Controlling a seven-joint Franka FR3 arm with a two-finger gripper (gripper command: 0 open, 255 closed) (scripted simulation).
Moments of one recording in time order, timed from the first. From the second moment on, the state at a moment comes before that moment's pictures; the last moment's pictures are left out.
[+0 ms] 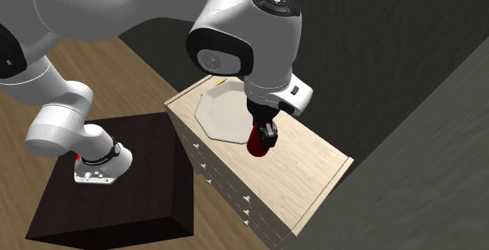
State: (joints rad) arm -0.08 0.14 -0.23 -1.61 0.02 1.74 -0.39
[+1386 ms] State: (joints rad) arm 0.09 -0.09 -0.08 -1.73 -0.02 1.64 -0.07
